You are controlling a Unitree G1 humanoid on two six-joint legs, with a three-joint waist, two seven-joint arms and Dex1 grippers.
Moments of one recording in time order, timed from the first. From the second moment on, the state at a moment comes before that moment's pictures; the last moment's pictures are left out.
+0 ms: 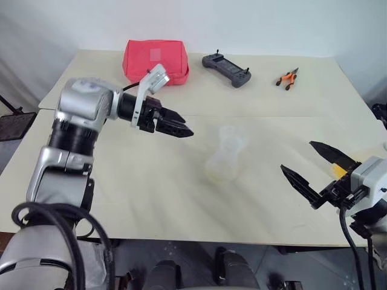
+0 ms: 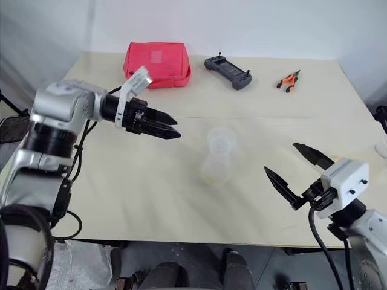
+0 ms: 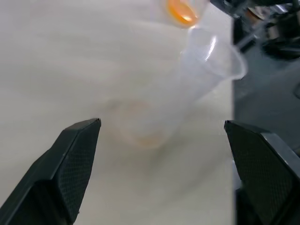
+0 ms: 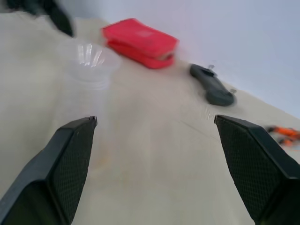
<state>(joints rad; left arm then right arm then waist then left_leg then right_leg) -1.10 0.63 -0.16 0.32 -0.30 1.00 -1.26 0.28 -0.56 -0.51 -0.74 0.57 0.27 0.57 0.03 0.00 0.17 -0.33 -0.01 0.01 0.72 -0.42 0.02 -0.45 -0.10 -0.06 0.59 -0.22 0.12</state>
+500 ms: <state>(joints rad) -0.59 0.45 0.14 0.15 -0.45 0.38 -1.21 0.44 -0.26 -0.38 -0.93 0.36 0.36 0.15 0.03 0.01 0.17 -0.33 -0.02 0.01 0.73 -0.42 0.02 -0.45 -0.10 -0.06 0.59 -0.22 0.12</state>
